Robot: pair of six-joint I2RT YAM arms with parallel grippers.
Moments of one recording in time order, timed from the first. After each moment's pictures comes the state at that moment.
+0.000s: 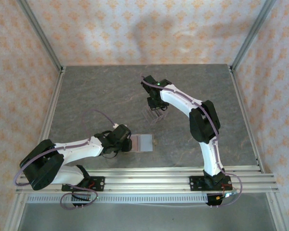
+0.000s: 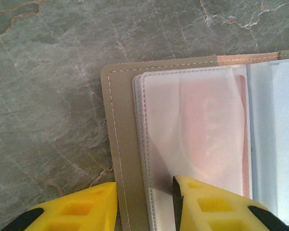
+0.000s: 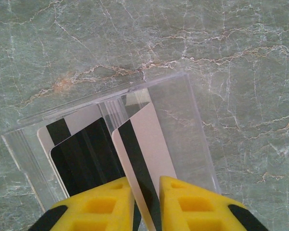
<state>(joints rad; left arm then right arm) -0.75 1.32 0.53 -0.31 -0.08 -0.75 0.63 2.11 1.80 -1.03 0.21 0.39</state>
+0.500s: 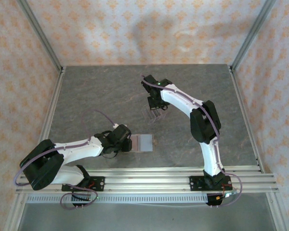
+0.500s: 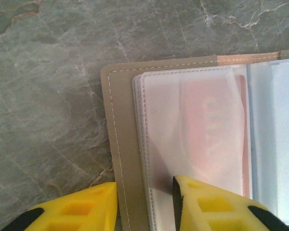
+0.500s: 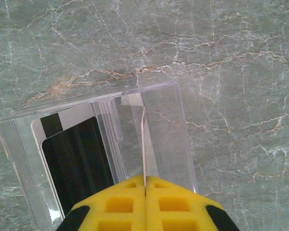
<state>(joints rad) -0.75 1.32 0.53 -0.31 -0.08 -0.75 0.63 2.10 1.80 -1.03 0.24 0.39</state>
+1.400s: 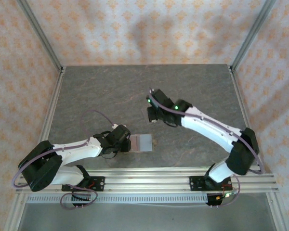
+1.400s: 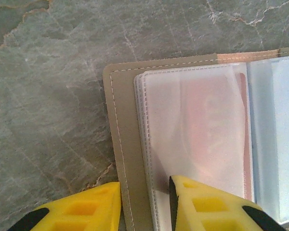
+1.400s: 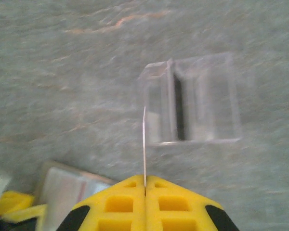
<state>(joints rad) -0.75 1.30 0.52 -0.33 -0.09 -0.75 0.84 1.48 1.26 -0.69 0.20 0.49</state>
